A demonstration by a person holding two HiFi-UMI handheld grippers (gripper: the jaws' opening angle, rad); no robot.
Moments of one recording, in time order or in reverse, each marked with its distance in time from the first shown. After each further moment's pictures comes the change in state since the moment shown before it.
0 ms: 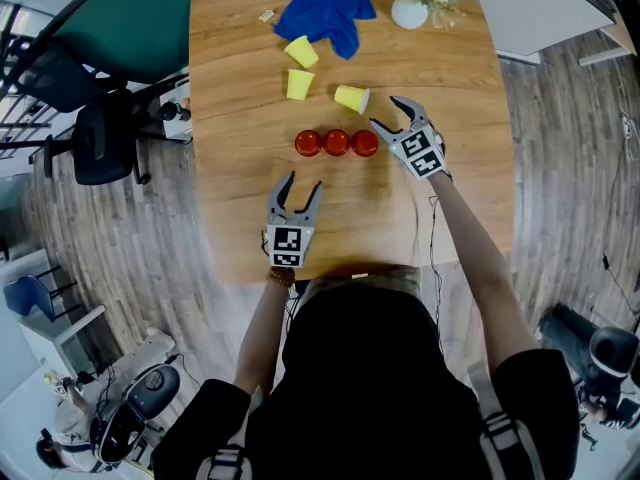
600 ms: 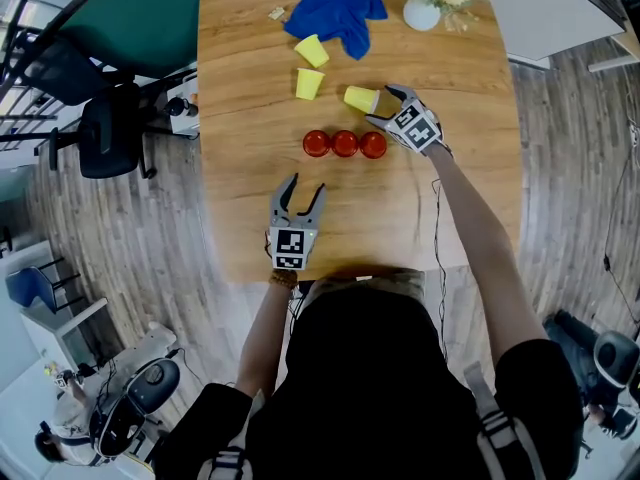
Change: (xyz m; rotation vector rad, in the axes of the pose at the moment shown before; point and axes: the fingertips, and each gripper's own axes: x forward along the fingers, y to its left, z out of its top) left arm -0.004 0.008 -0.003 -0.003 0.016 0.021; right arm 0.075 -0.005 -0.027 -0.014 0.138 0.178
